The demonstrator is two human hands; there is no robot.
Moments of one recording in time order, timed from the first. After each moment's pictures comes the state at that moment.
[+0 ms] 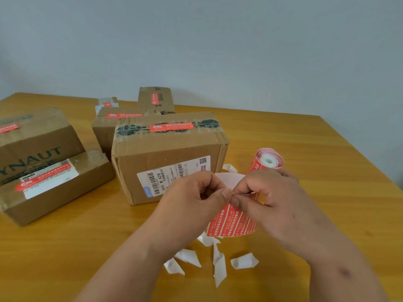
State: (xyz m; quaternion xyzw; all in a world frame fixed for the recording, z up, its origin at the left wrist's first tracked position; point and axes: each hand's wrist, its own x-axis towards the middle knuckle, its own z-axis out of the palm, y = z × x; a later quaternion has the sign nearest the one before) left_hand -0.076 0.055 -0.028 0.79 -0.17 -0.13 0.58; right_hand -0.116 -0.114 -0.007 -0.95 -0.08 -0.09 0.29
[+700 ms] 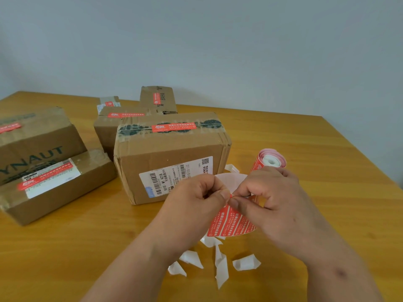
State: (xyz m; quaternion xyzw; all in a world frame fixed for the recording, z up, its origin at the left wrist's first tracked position) left_hand -0.076 0.054 -0.033 0.77 -0.16 -0.15 0.60; right_hand -0.111 -0.111 -0.012 -0.96 -0.10 -0.10 0.25
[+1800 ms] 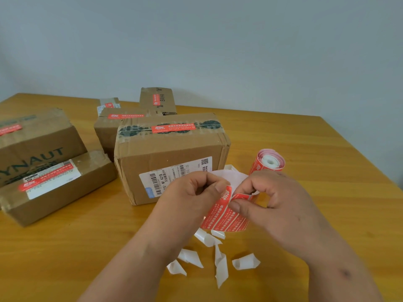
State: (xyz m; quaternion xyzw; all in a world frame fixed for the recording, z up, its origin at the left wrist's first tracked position) left_hand -0.077 0.058 -0.031 0.72 -0.12 -0.17 0.66; right_hand -0.116 -0.114 -0.012 -0.94 -0.04 -0.08 0.34
